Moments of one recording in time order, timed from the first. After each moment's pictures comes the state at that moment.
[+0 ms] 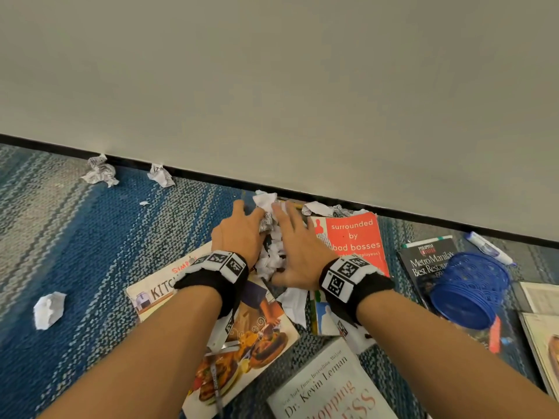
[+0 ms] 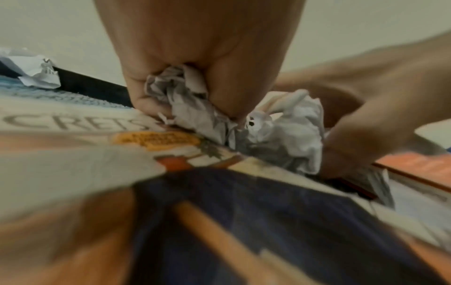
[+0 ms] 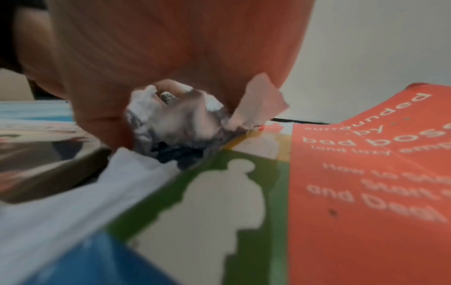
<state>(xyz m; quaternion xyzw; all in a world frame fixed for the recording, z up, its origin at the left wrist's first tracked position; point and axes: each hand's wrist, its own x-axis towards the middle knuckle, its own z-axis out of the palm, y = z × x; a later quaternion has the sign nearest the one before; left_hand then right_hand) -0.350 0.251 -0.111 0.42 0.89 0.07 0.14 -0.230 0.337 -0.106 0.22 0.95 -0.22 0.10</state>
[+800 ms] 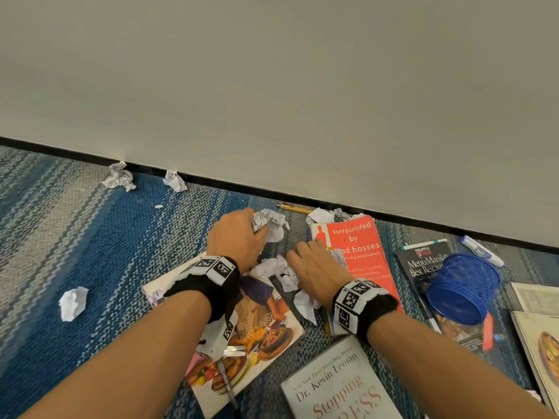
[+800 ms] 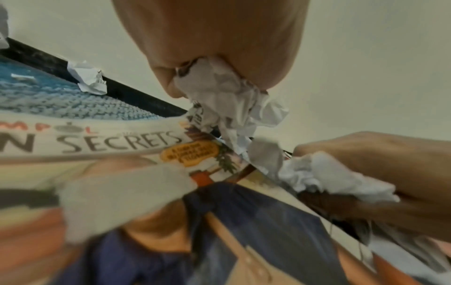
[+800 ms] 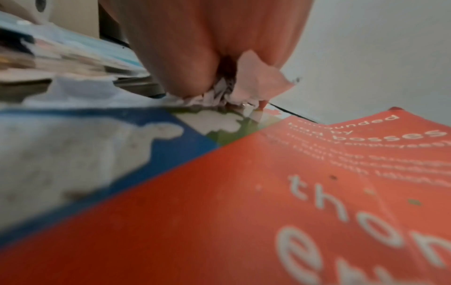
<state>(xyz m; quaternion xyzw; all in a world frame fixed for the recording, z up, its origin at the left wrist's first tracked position) -0.353 0.222 -0.084 0.39 0.88 0.24 0.12 -0.201 0.310 -0.093 0.14 0.98 0.01 0.14</state>
